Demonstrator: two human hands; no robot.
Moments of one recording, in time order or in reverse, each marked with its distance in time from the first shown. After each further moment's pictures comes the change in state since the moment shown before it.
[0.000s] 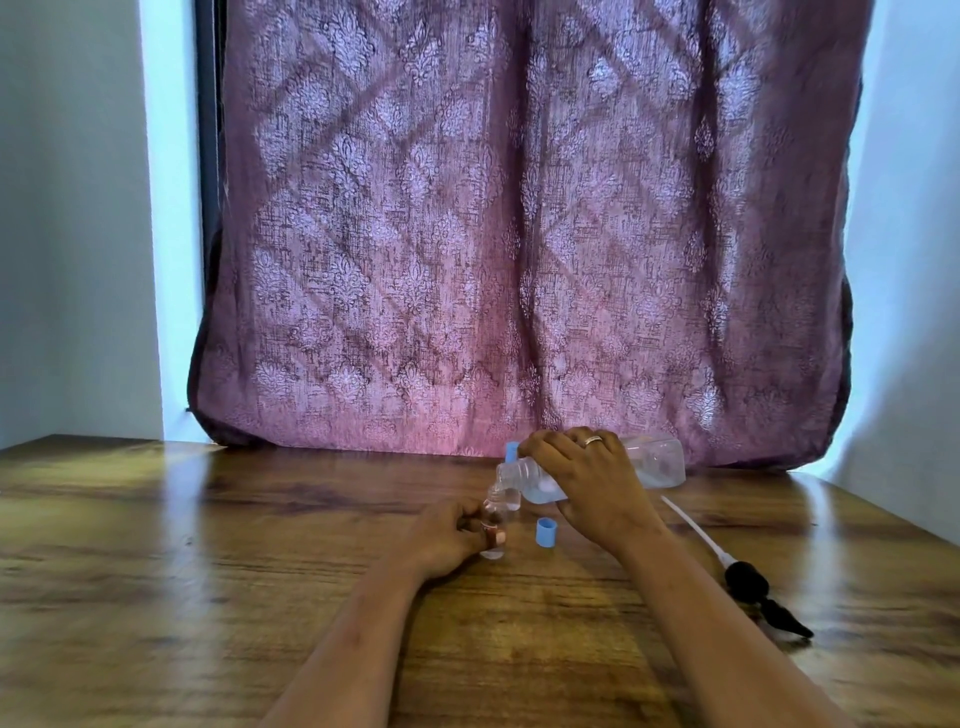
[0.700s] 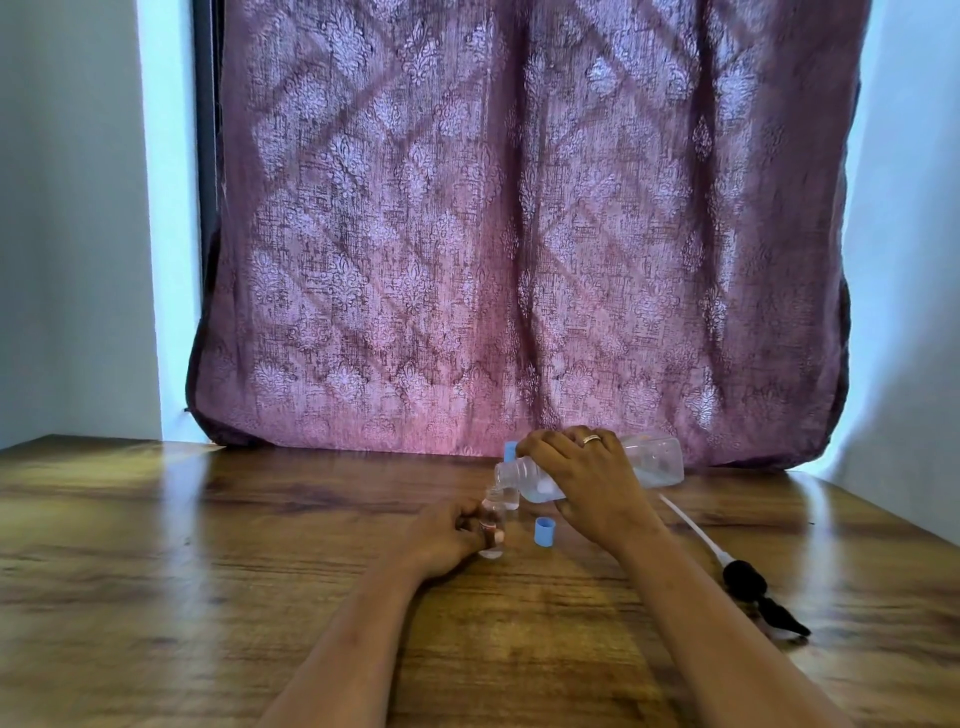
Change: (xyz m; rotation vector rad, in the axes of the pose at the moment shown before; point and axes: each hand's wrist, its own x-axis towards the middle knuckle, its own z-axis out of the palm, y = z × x) left_hand -0.004 0.005 -0.002 0.047 0.009 -0.009; right_hand 0.001 -0.001 -0.002 0.019 0.010 0.006
